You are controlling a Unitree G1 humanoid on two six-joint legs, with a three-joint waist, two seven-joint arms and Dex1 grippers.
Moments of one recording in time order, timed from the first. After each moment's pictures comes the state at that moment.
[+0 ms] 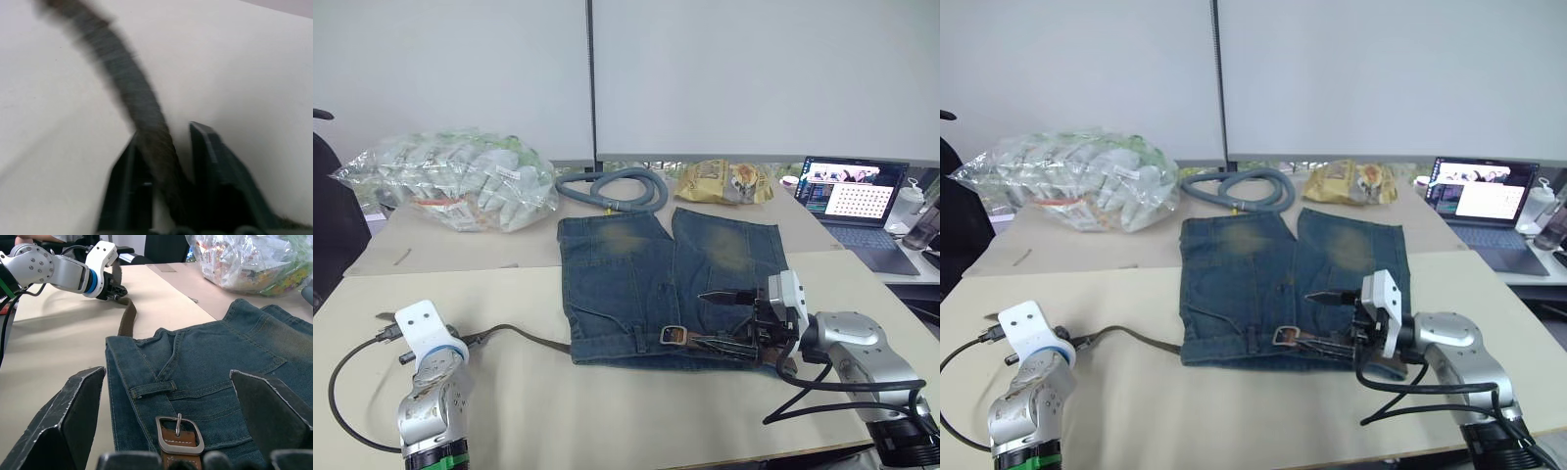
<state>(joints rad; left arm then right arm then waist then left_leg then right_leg) -0.26 0.20 0.50 -0.13 -0.23 0.70 0.34 -0.31 -0.69 -0.05 -0.13 0.53 0.22 1.18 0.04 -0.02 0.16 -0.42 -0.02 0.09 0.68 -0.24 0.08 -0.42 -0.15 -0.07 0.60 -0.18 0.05</state>
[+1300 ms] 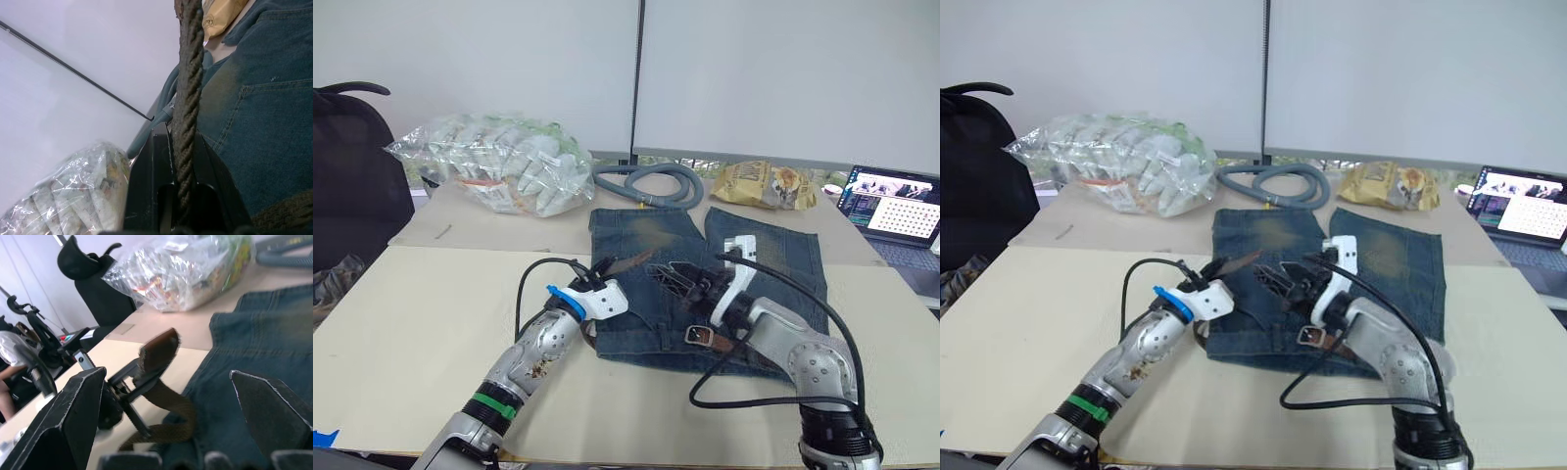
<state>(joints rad) -0.54 0.42 -0.35 0.25 0.52 -0.26 0.03 -0.47 -0.26 -0.14 -0.35 0.93 0.92 0.21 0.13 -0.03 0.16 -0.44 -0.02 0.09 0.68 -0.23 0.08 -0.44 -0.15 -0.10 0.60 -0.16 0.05</state>
